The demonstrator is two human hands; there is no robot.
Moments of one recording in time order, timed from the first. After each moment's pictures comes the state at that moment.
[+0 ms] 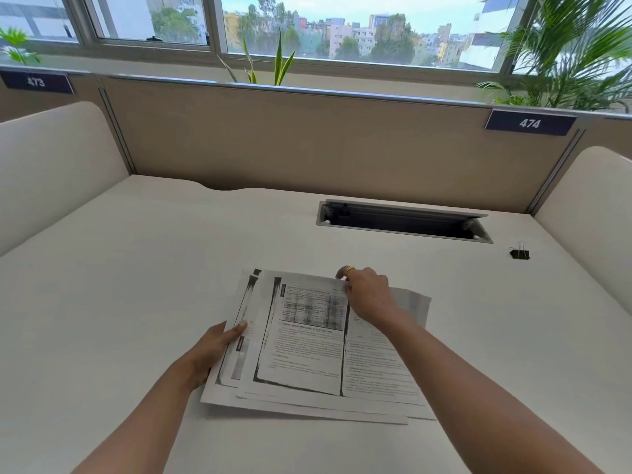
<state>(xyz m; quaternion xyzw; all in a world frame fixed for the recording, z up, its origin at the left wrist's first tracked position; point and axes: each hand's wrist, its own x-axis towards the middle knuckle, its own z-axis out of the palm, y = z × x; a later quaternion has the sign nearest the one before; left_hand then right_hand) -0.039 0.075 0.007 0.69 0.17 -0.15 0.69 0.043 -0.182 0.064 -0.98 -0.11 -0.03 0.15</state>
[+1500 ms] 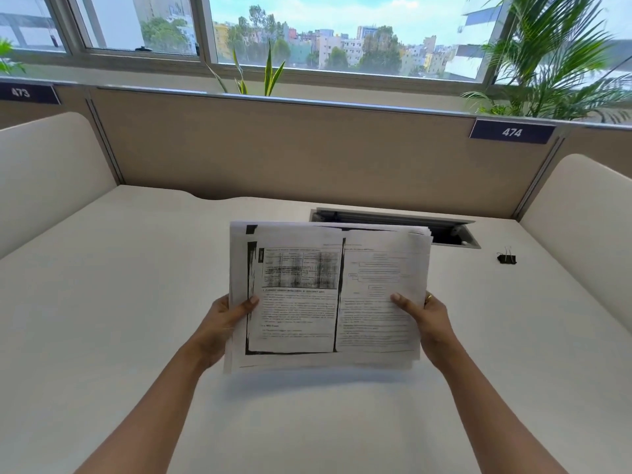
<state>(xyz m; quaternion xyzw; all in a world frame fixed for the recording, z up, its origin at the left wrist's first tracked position) -0.016 0.047 0.053 0.59 0.02 -0.06 0.80 0.007 -0.277 0.051 -0.67 0.04 -0.02 0.74</state>
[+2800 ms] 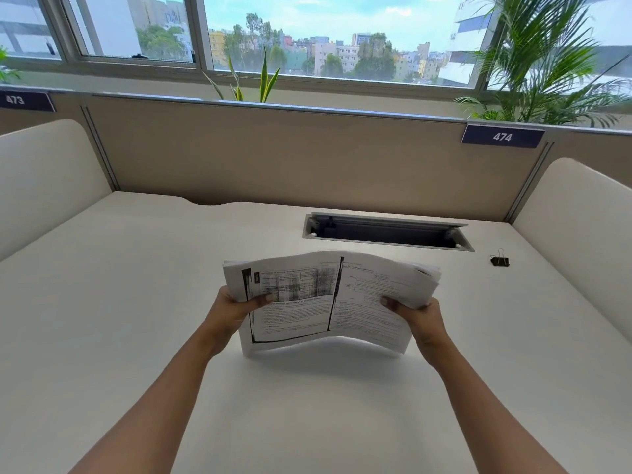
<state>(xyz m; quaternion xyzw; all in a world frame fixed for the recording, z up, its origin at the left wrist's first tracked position) 0.000 0.027 0.070 0.68 -0.05 0.02 0.73 0.008 -0.274 0.062 -0.68 -0.01 -0.05 0.73</state>
